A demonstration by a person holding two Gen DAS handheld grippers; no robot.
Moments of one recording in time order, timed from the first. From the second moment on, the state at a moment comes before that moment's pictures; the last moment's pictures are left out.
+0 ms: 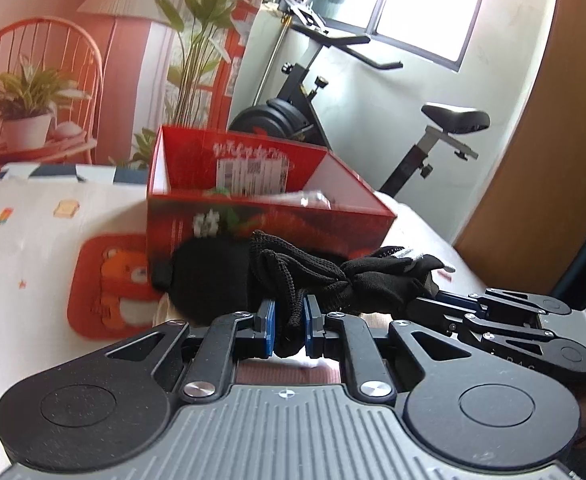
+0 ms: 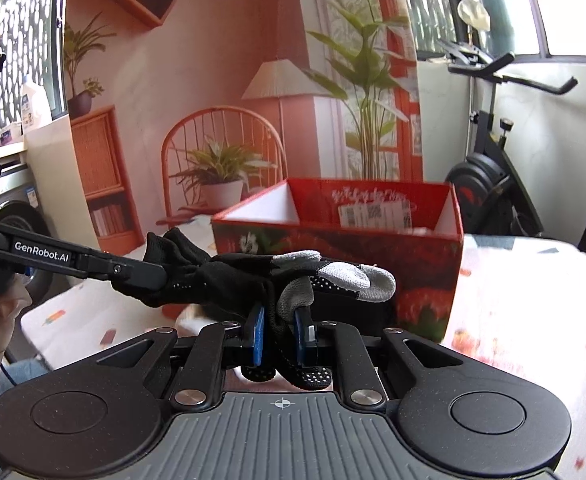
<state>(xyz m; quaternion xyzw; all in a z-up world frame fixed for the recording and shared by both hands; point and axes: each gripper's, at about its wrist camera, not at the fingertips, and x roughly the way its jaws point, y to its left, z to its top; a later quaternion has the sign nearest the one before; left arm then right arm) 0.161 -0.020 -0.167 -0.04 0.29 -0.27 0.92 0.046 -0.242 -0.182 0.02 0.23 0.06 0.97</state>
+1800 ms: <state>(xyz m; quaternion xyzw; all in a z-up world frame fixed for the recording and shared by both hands) 0.379 -0.075 -0.145 -0.02 0.30 -0.21 0.93 0.330 -0.317 -0.191 -0.05 0.34 -0.05 0.94</state>
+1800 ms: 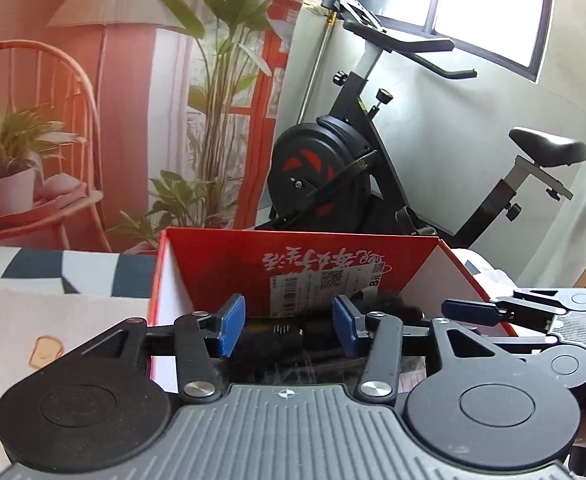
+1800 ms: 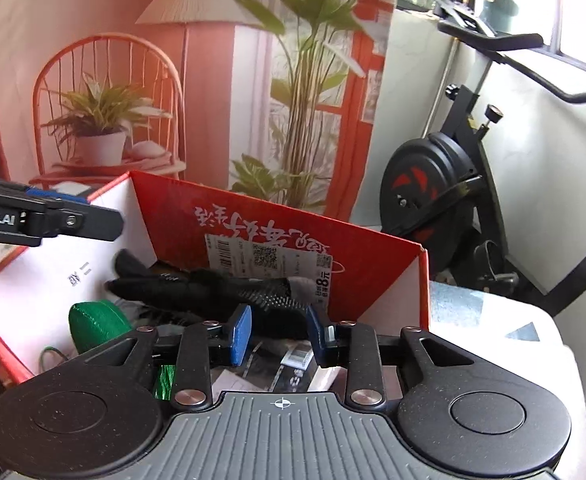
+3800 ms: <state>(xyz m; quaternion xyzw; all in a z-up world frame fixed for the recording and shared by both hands) 0.266 -0.013 -0.227 -0.06 0.34 -0.24 0.91 0.154 -0.285 -0.249 0.13 0.29 -0.02 0.95</state>
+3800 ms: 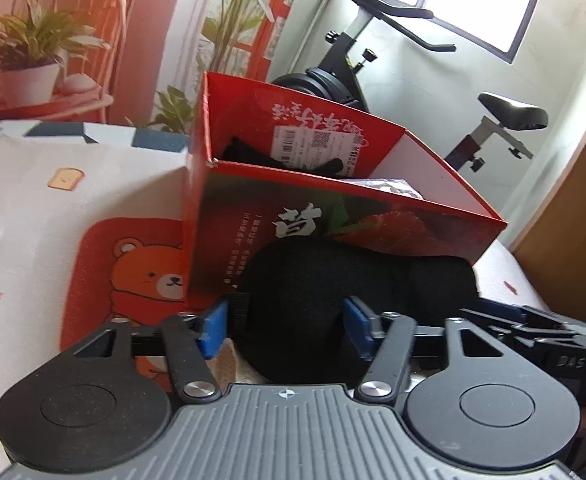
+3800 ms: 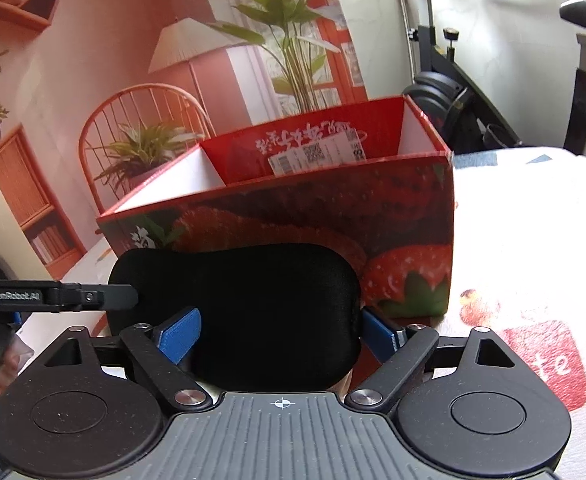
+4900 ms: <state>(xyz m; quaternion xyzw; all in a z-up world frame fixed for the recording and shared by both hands) 0.183 -0.006 -0.202 -0.07 0.31 -0.22 0.92 0.109 -0.252 -0.215 0.11 0.27 0.02 0.96</state>
